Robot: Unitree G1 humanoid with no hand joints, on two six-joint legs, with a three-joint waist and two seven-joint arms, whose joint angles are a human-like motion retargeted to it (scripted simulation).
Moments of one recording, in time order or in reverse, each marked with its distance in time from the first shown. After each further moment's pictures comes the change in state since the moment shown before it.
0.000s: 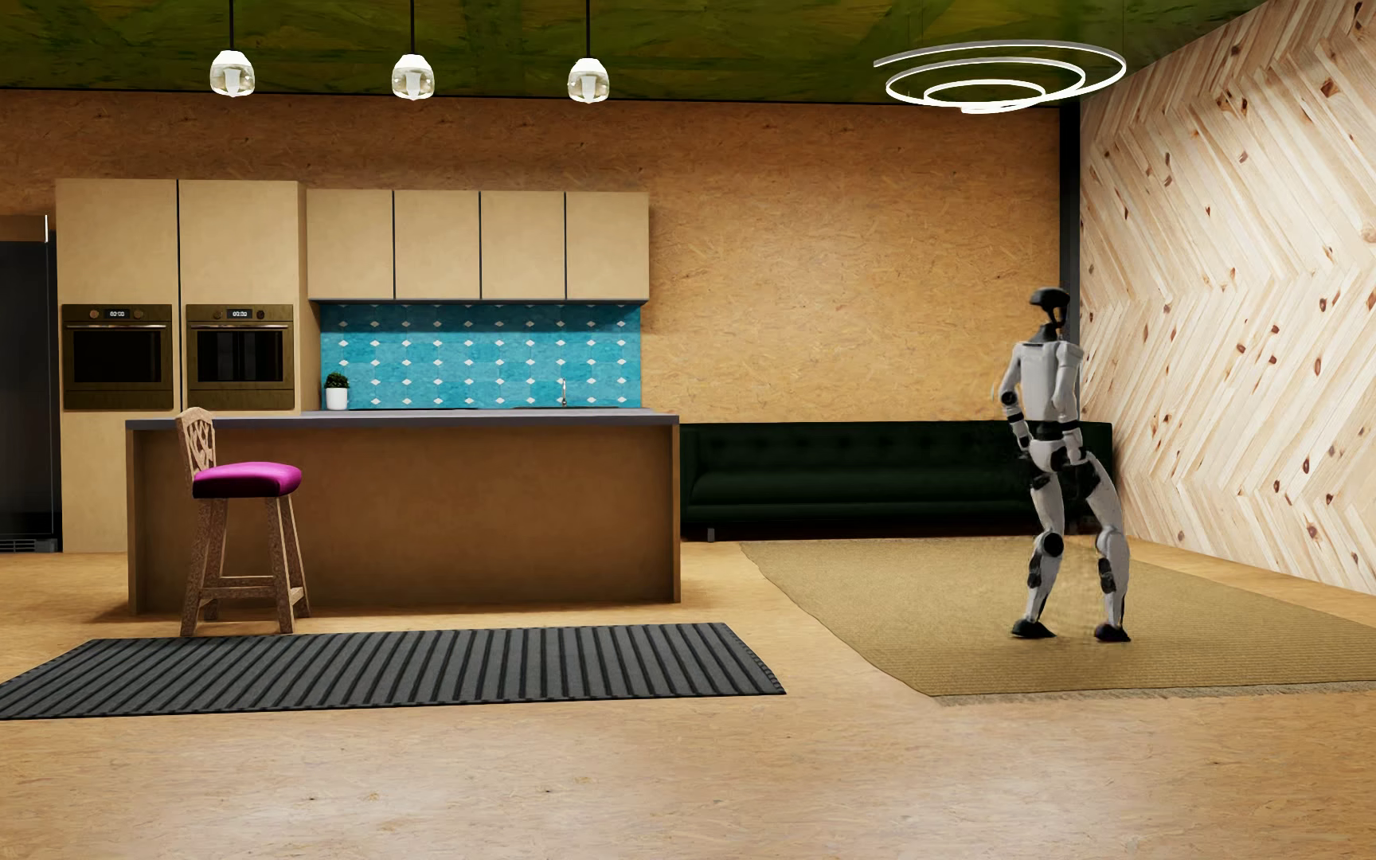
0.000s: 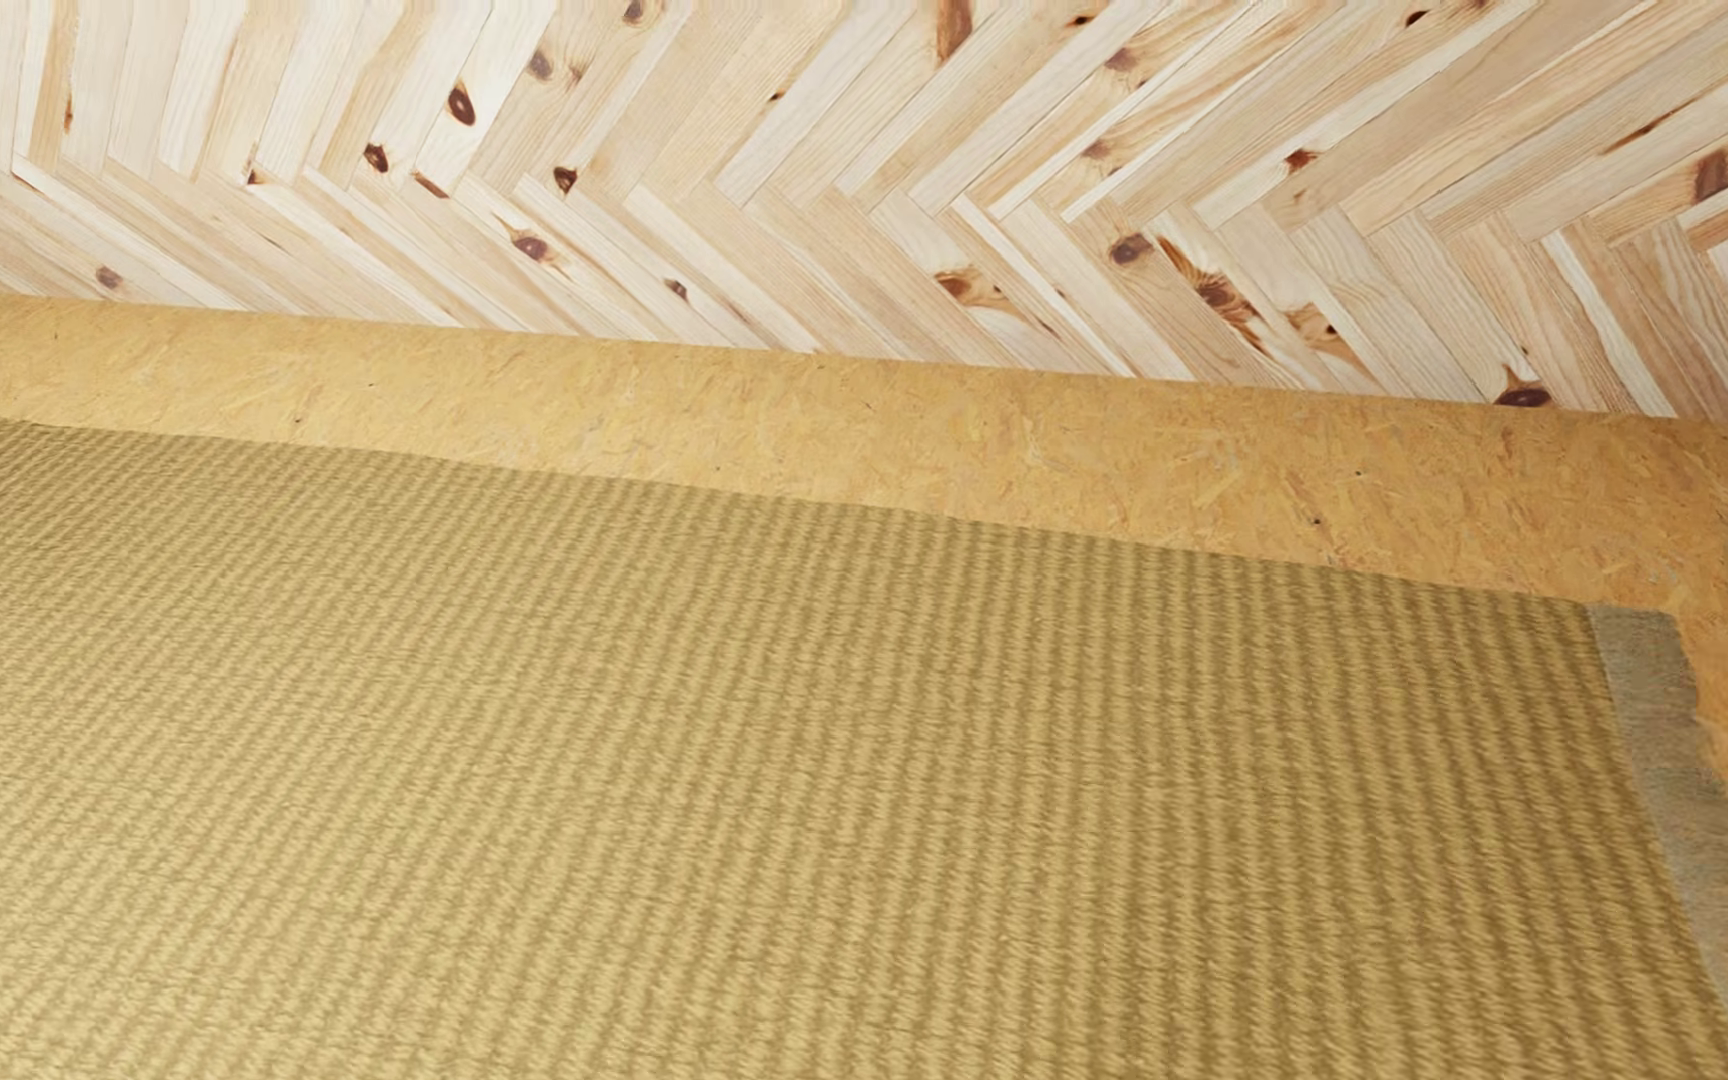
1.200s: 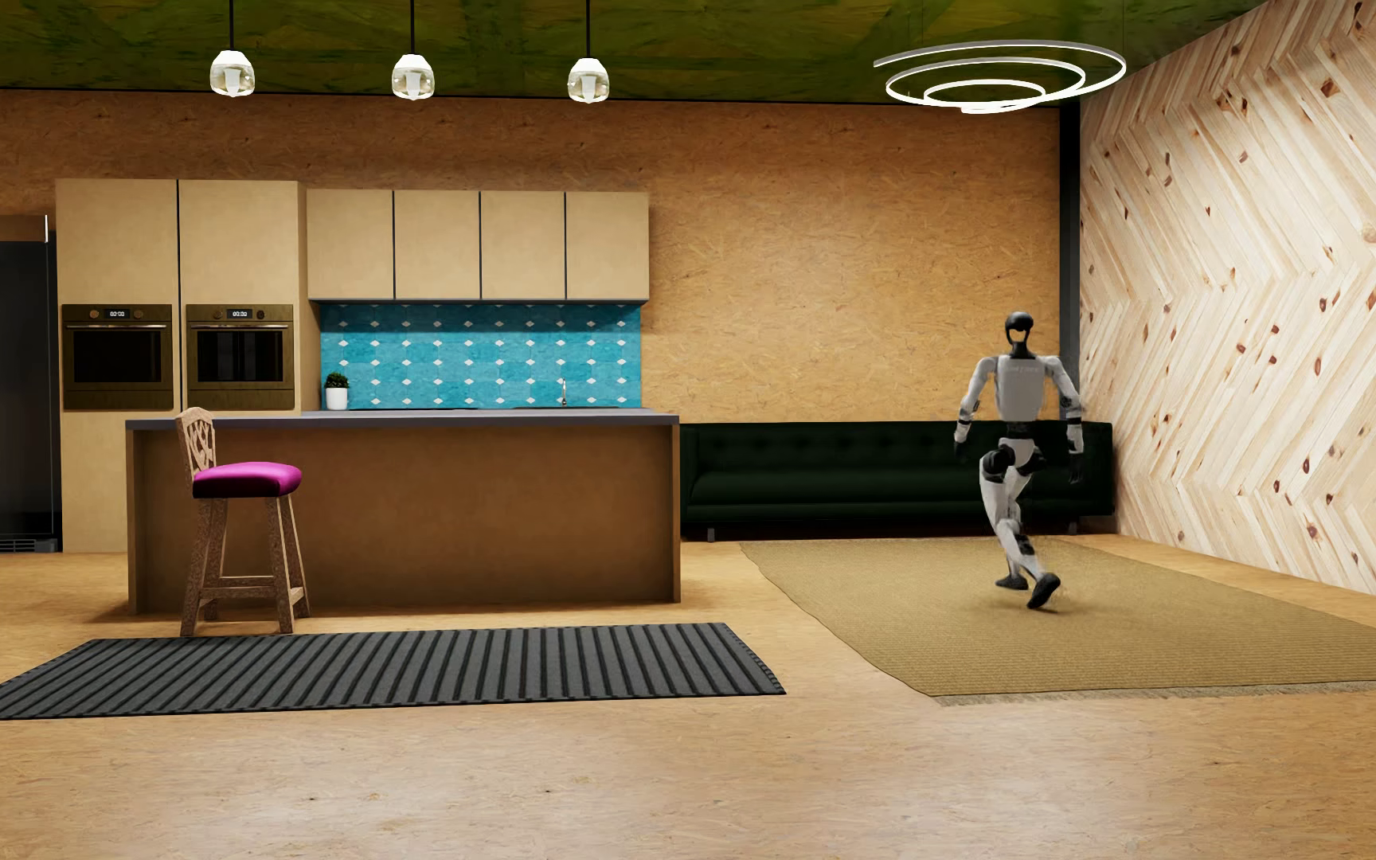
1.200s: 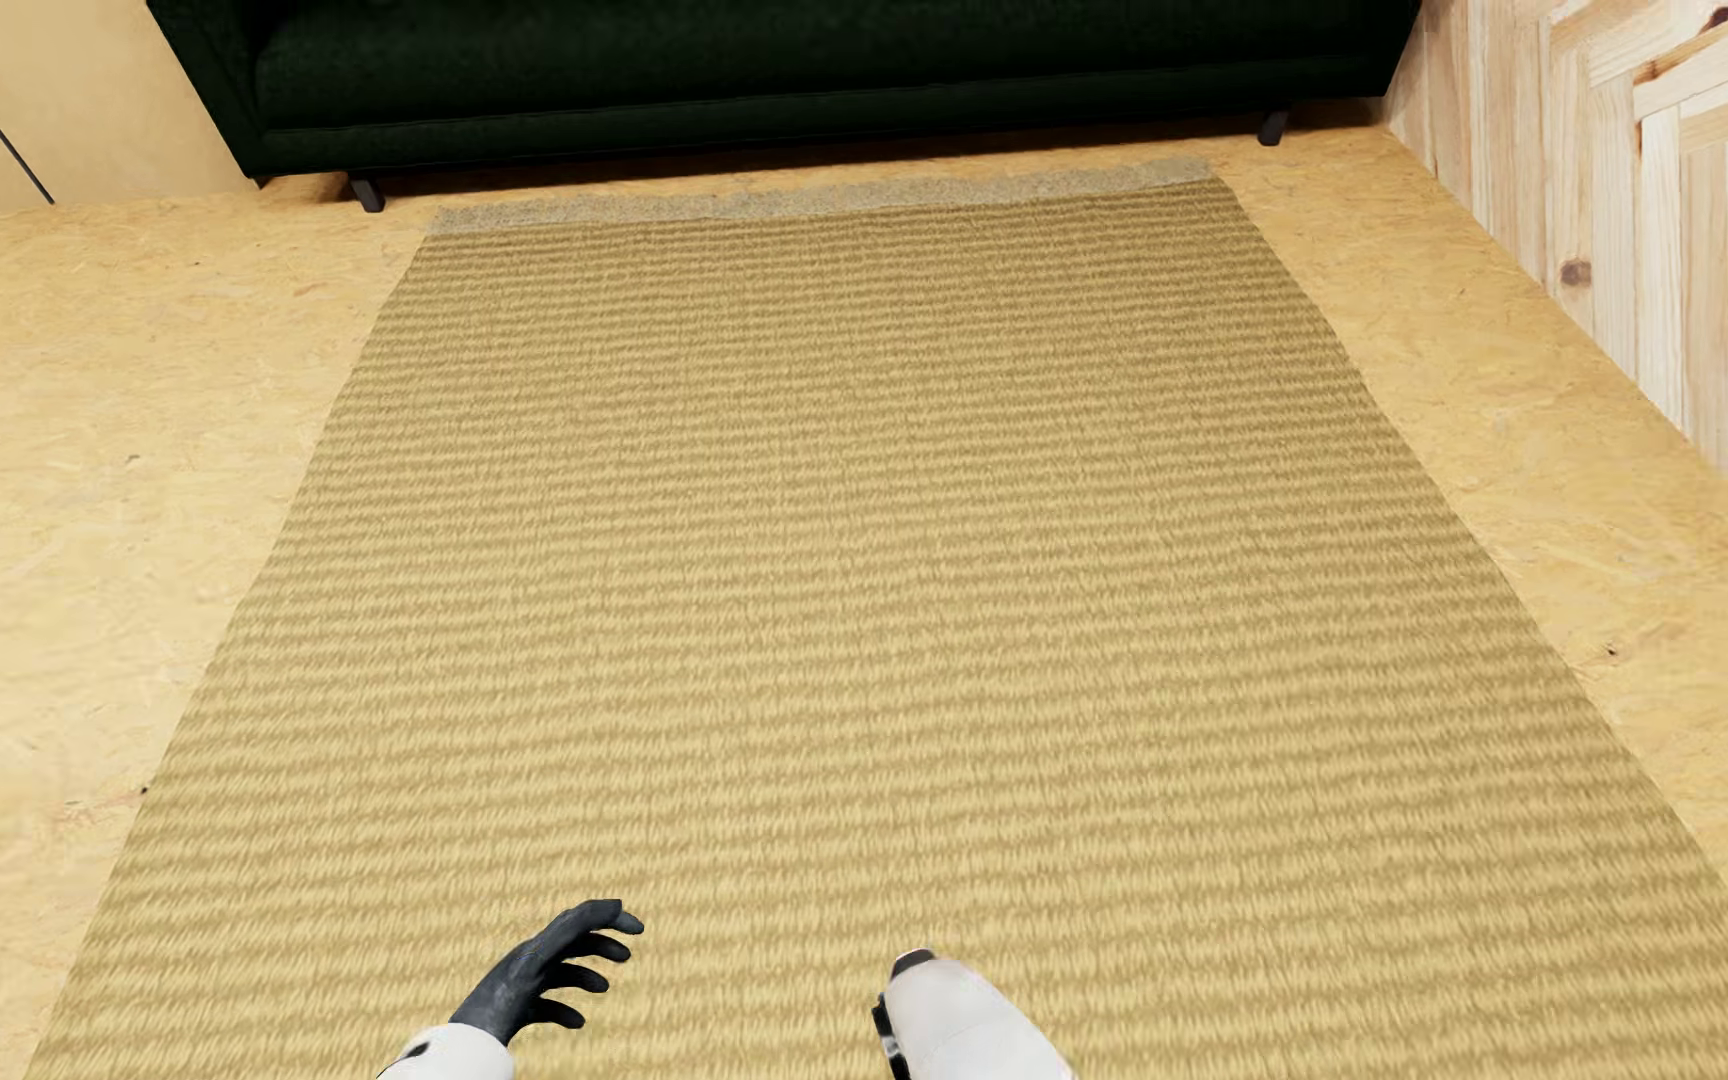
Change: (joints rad) body 0.379 -0.303 -0.256 0.258 0.074 -0.033 0.000 0.000 -0.009 0.053 0.281 -0.148 0.085 0.012 -0.453 -0.007 -0.031 0.000 0.000 0.205 0.195 -0.227 0.070 0.000 0.000 0.000 0.000 0.000 0.000
